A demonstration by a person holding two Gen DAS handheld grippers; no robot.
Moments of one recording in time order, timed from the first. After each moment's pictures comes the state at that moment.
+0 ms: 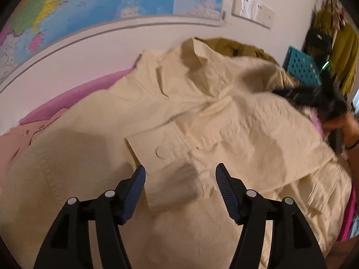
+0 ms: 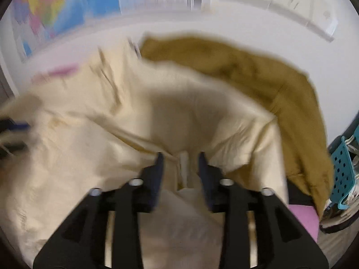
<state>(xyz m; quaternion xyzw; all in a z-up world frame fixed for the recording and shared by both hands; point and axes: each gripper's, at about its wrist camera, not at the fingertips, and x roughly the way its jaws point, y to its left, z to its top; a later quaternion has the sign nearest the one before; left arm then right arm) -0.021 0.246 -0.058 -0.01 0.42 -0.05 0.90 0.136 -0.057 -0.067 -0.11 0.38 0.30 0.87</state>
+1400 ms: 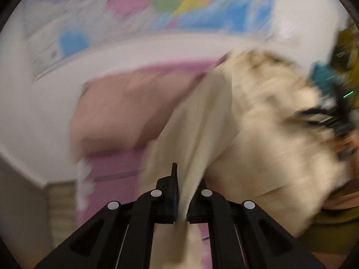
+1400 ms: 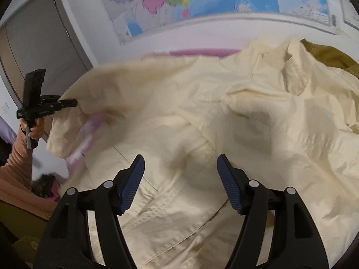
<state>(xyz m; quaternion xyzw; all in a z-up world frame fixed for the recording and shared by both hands) -0.270 0.374 0.021 -0.05 0.40 0.03 0.91 -0.029 0.043 -0.066 -0.05 0.39 0.55 0.74</state>
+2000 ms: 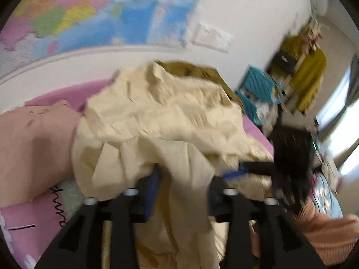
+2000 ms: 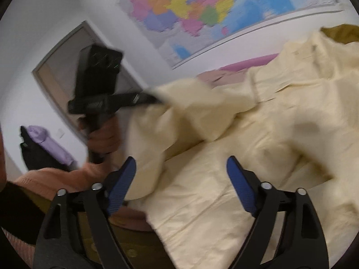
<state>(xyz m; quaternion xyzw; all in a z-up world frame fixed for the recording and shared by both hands) -0.160 0.232 0.035 -0.11 0.39 -0.13 0.90 -0.075 0.007 -0.051 0.09 0.38 0.67 0.63</state>
